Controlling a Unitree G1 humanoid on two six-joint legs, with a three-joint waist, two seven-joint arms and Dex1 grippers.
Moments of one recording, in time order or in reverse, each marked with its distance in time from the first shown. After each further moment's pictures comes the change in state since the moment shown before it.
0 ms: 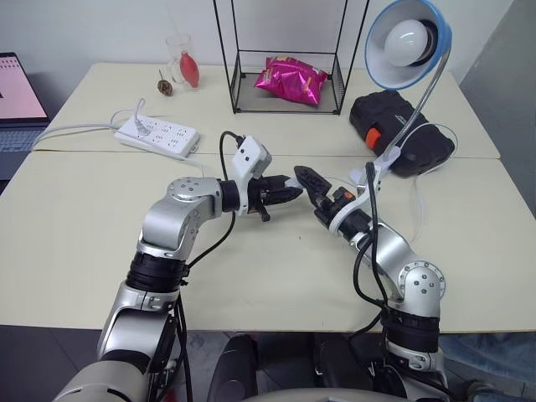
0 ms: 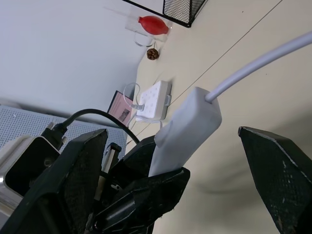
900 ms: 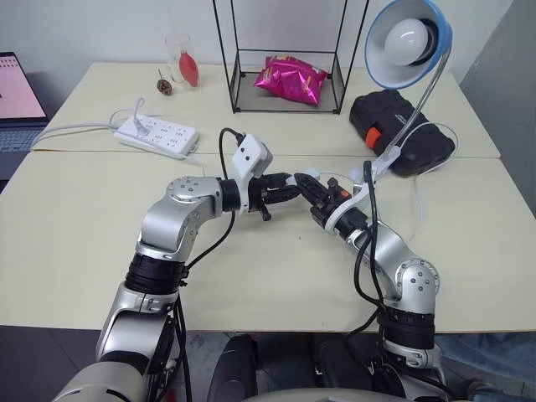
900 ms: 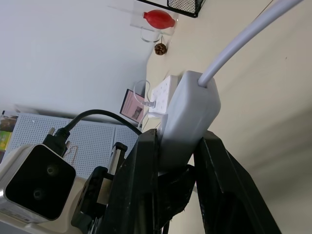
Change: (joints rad) left arm 0.012 0.007 -0.006 -0.025 -0.010 -0.025 0.019; right arm -0.011 0.003 0.021 0.045 0.105 -0.043 -0.033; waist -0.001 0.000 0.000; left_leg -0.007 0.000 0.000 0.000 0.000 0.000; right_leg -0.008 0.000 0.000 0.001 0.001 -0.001
